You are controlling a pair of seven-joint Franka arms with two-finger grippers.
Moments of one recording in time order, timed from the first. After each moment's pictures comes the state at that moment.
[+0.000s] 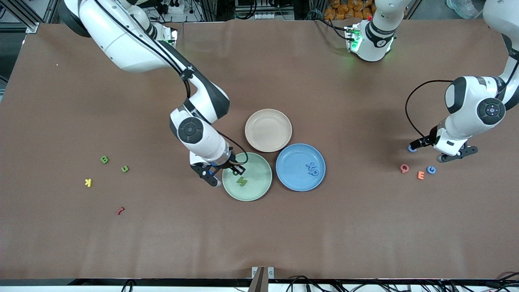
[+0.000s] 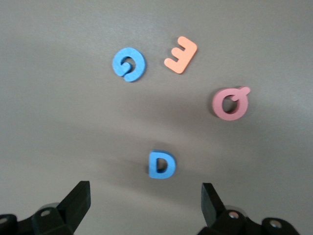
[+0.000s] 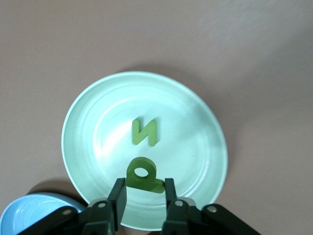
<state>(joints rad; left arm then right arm) 0.73 0.34 -0.55 -2.23 0.40 2.43 -0.41 0.27 0.77 0.40 -1.48 -0.12 2.37 1.31</state>
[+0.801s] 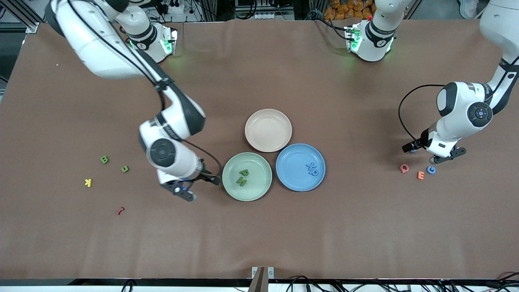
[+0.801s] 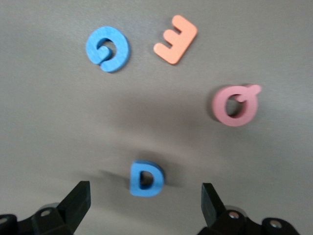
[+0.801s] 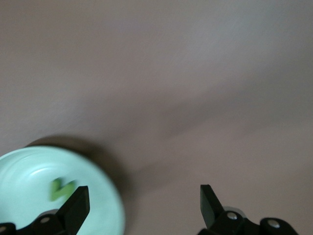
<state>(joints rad) 0.74 0.43 -0.53 -2.26 0.46 2.55 -0.46 0.09 0.74 0.41 -1.42 -0.22 2.06 0.94</state>
